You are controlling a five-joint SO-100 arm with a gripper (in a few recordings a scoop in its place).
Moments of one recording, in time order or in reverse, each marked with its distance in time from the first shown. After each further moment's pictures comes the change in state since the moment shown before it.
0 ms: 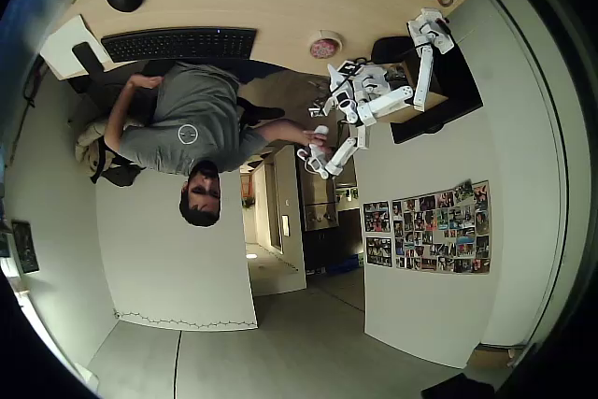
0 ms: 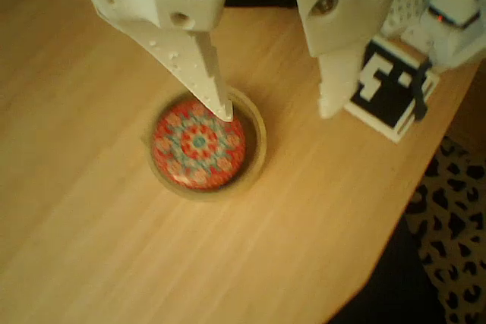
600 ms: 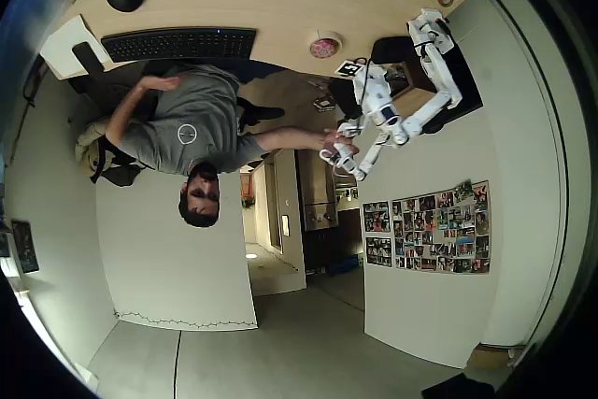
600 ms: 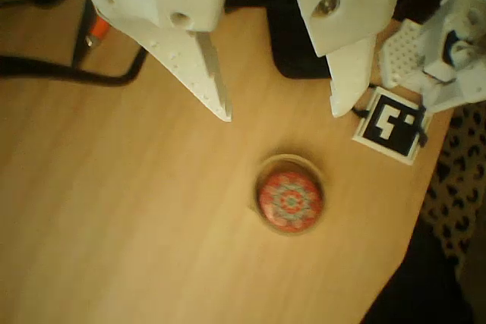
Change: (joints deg) arm 13.9 42.2 23.3 11.9 -2.2
